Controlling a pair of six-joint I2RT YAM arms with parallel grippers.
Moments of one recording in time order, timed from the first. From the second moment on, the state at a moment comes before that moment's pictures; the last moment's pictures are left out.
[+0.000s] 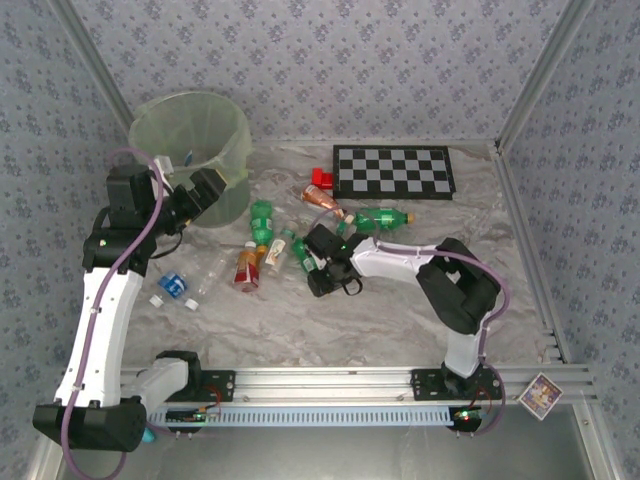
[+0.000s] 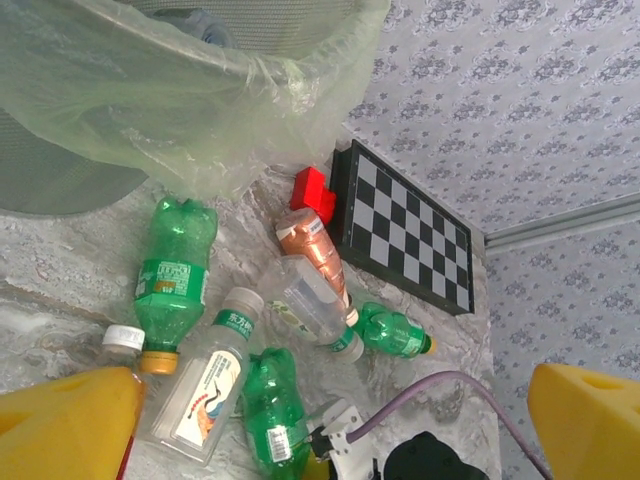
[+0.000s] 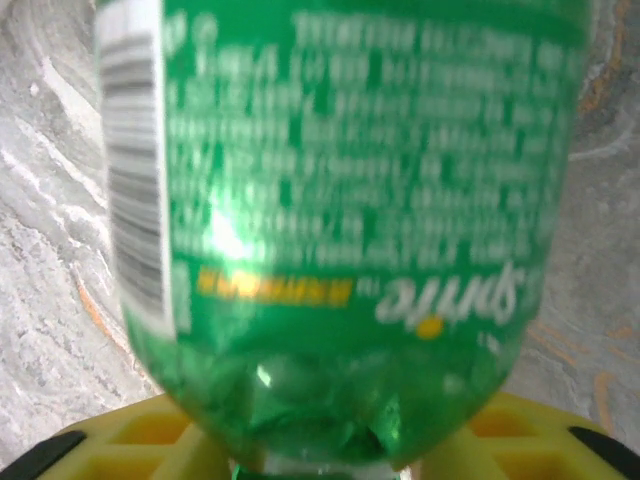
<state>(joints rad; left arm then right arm) -0.08 1.01 1.25 -0.75 0.33 -0.74 0.87 1.83 1.15 -0.55 -0.03 0.32</state>
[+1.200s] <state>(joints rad) -0.37 1.23 1.07 -0.29 0.56 -0.95 0.92 1.50 1.33 -0.58 0.18 0.33</state>
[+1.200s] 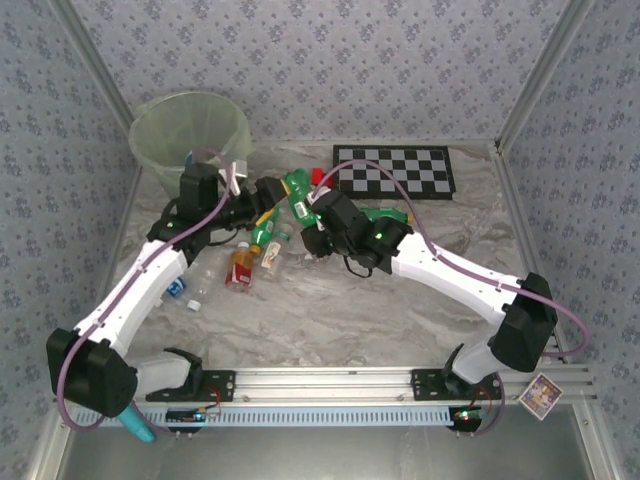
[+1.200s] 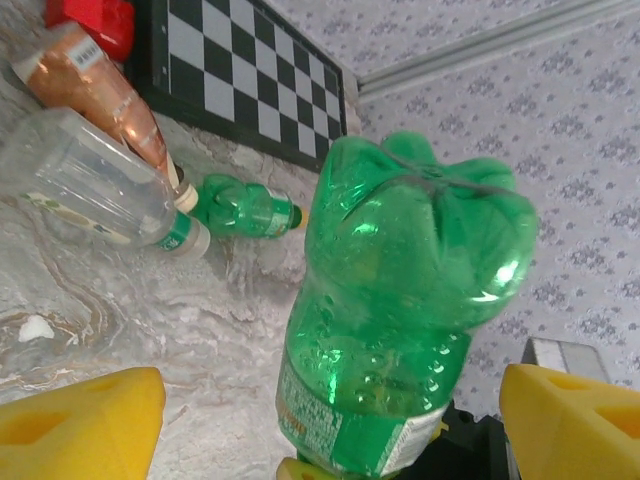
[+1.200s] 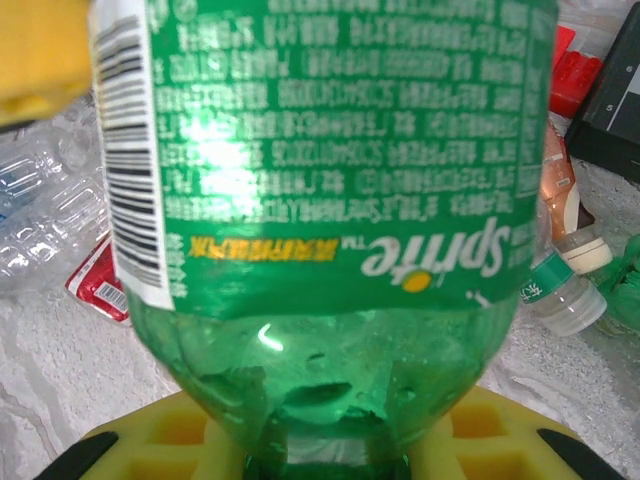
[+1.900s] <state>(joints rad) -0.42 1.40 1.23 -0.25 0.59 -0.91 0.94 1.50 1.36 -0.58 0.16 0.29</state>
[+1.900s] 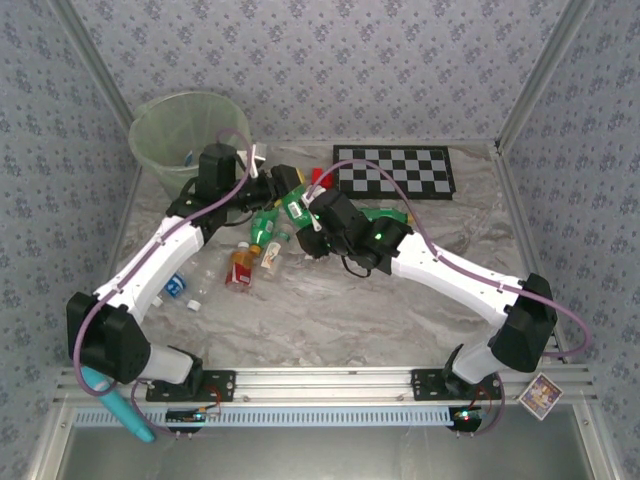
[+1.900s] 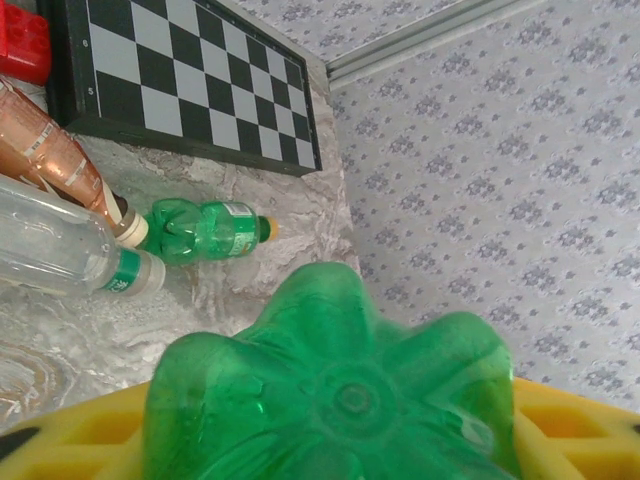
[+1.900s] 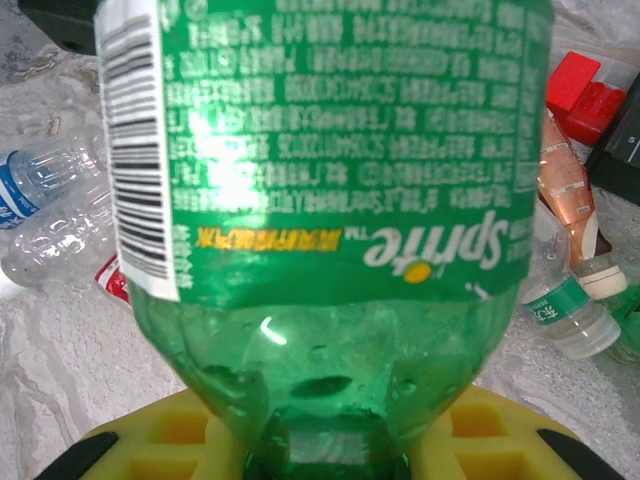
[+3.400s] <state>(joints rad) 0.12 1.44 1.68 -0.40 0.55 -0.93 0.86 1.33 1.31 -0.53 0.22 0.30</state>
